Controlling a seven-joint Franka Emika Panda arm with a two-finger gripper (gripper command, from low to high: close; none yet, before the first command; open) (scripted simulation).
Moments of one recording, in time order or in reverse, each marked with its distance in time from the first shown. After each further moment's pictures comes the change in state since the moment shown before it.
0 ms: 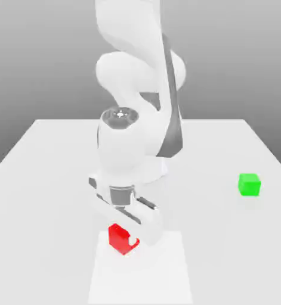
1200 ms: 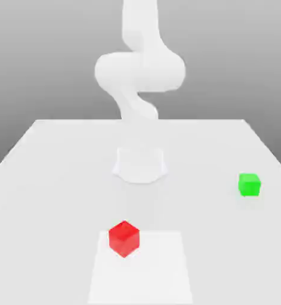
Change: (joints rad) arm 0.153 -0.811 -0.052 0.488 0.021 -0.581 -0.610
